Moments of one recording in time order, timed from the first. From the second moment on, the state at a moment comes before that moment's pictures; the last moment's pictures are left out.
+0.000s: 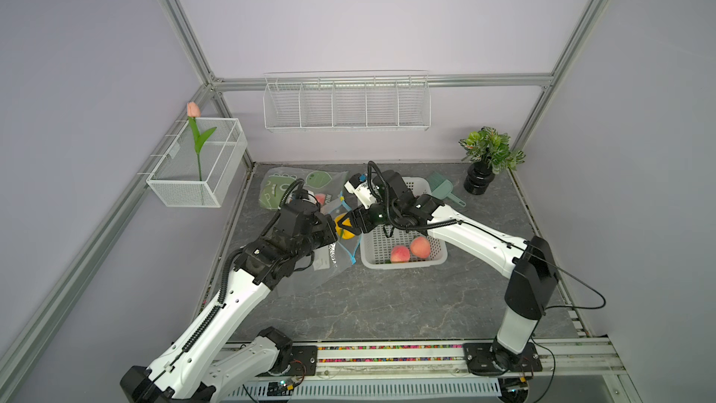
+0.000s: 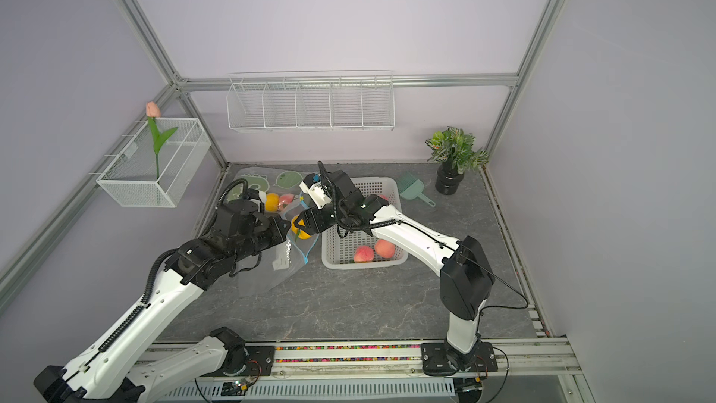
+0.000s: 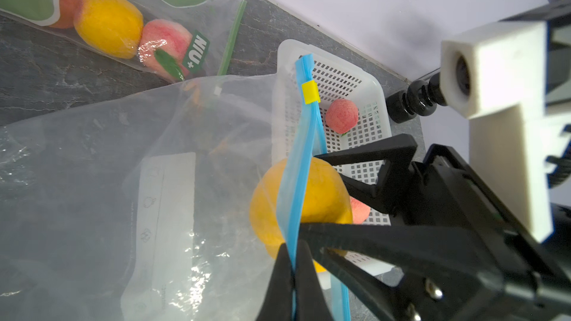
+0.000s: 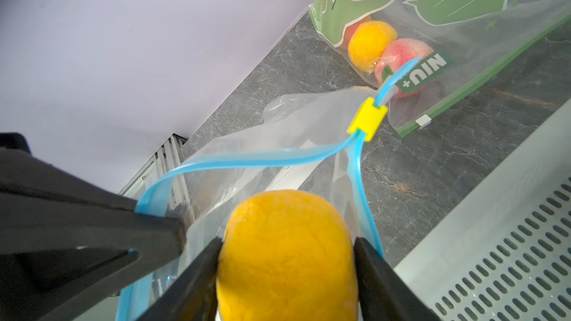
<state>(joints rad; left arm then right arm) -0.59 0.99 1.06 -0.69 -0.04 -0.75 0.85 1.80 1.59 -0.43 -0.40 0.29</state>
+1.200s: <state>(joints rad) -0.59 0.99 1.06 -0.74 -0.07 -0.73 0.75 1.65 1.41 -0.46 0.20 0.32</state>
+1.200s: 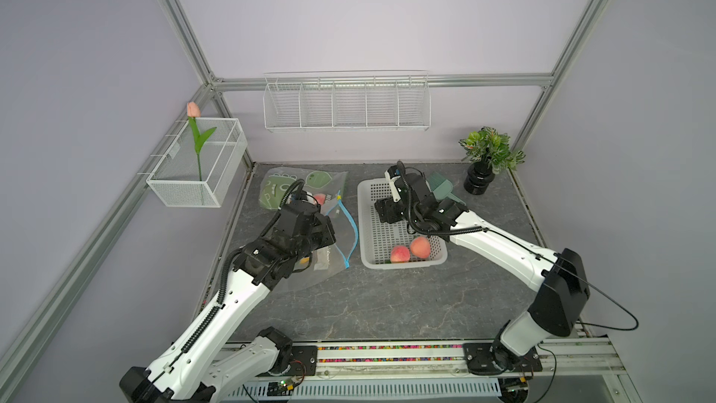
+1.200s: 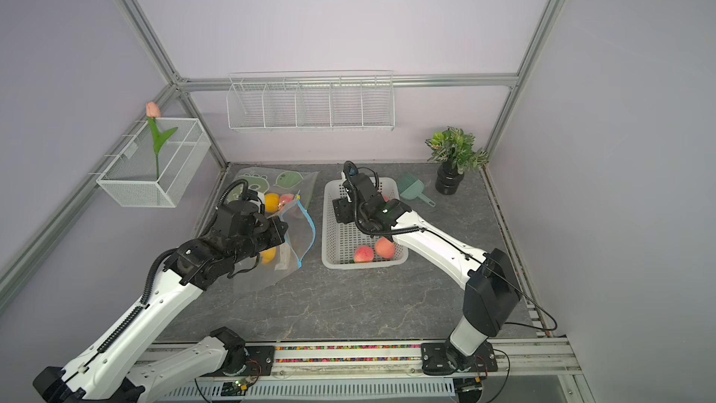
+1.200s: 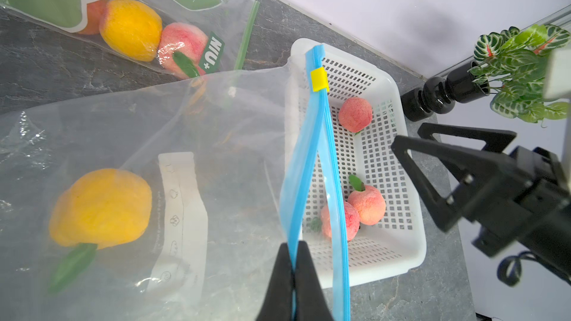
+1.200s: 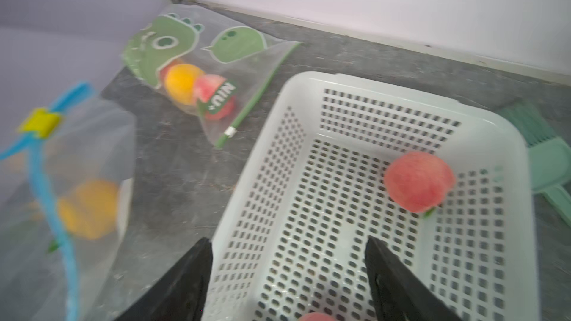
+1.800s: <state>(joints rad) -0.59 0.98 1.06 -0.74 -0.08 -0.73 0.57 2.00 1.62 -0.62 0.29 0.34</state>
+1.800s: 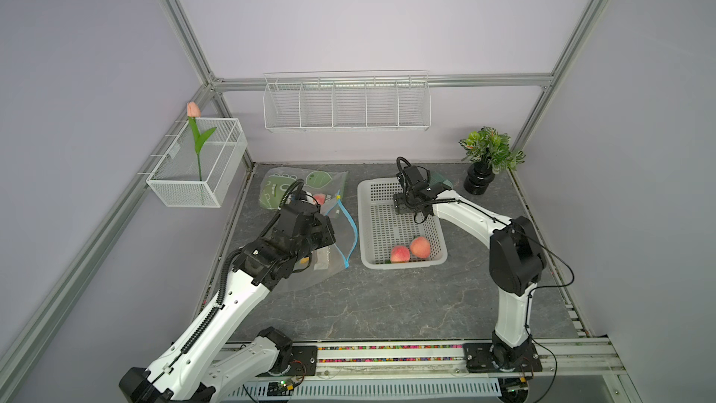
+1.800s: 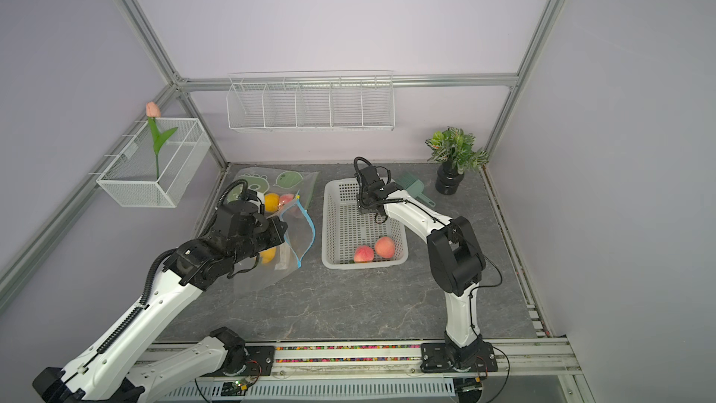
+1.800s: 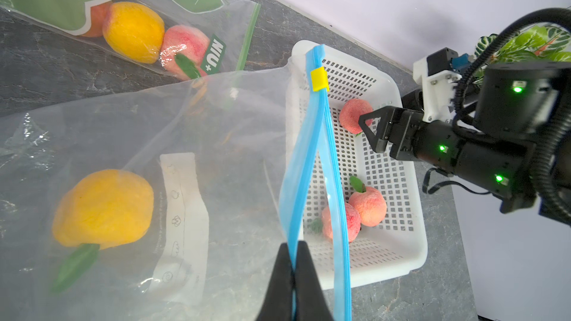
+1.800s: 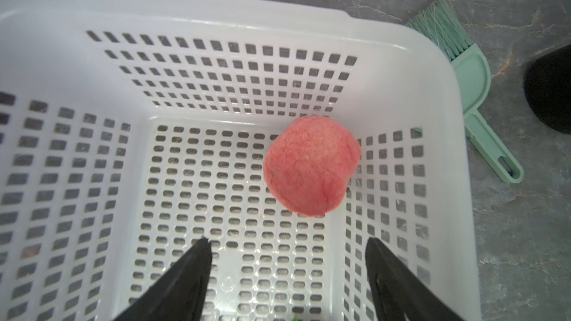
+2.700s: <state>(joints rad) -0.59 0.97 1.06 -0.74 -0.08 -0.73 0.54 2.30 1.90 -0.76 0.38 0.33</state>
